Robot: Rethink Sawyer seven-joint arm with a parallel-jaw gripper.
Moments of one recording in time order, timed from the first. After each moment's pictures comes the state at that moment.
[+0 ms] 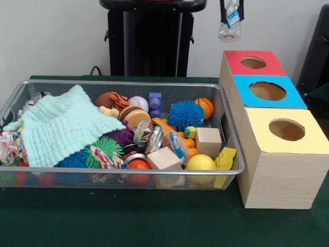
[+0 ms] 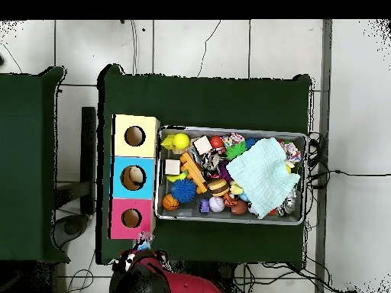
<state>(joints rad) -0.38 -1.17 0.42 2.61 0.27 0.21 1.58</state>
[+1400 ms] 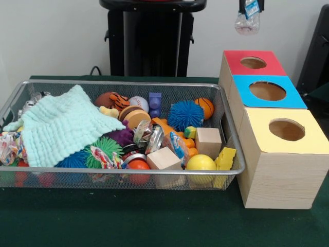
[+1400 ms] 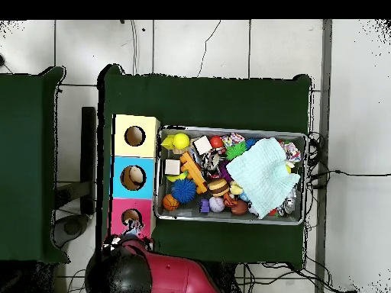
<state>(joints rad) -0.17 -1.20 0.20 2.37 0.27 0.47 1.70</state>
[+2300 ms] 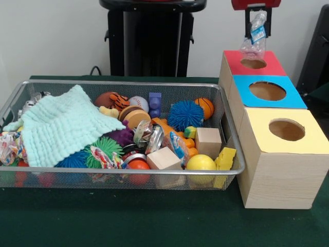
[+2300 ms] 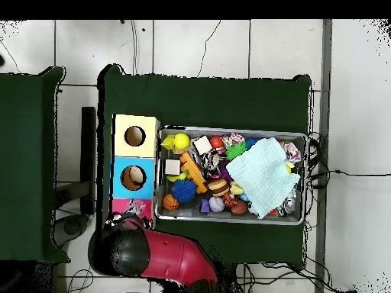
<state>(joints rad) -0.12 -1.03 0.16 2.27 0.32 0.35 1.71</state>
